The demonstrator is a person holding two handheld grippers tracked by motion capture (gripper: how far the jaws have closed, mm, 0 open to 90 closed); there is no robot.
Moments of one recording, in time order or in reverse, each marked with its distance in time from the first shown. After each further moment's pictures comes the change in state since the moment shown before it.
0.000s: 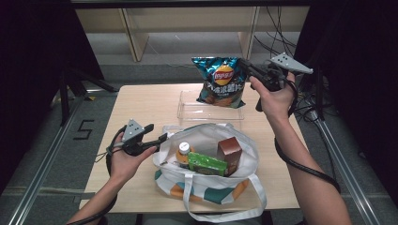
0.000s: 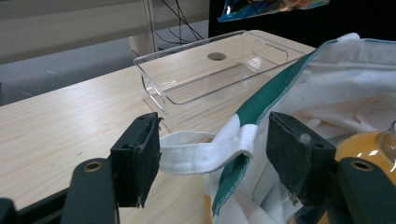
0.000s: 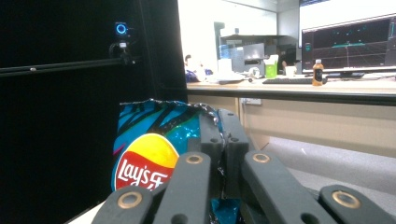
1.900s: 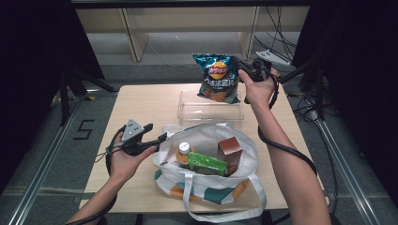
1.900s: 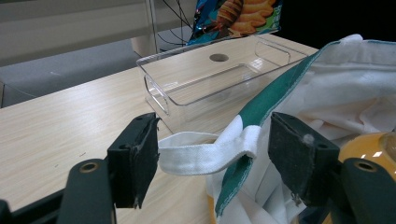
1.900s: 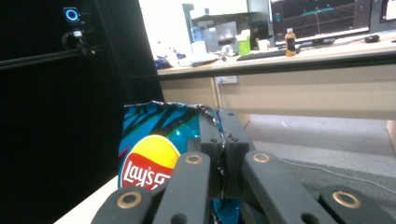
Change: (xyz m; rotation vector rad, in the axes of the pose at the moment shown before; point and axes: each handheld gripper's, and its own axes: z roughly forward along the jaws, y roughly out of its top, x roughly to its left) left arm 0.000 -0.001 0.000 -0.002 0.012 -0.012; right arm -0.036 -0.032 0.065 0.061 -0.120 0.110
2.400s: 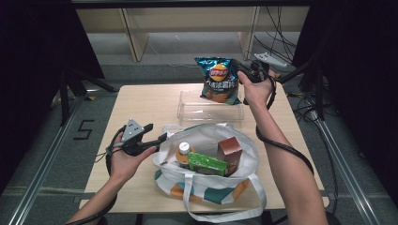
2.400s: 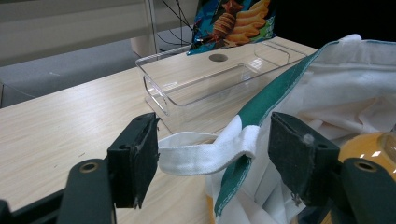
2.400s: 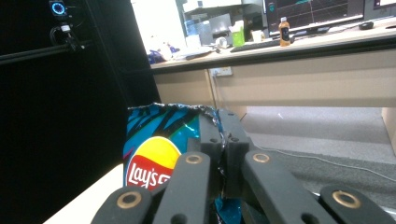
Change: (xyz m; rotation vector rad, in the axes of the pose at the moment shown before) left arm 0.001 0.000 0.000 -0.003 -0.009 0.022; right arm -0.011 -0.012 0.011 0.020 -0.027 0.014
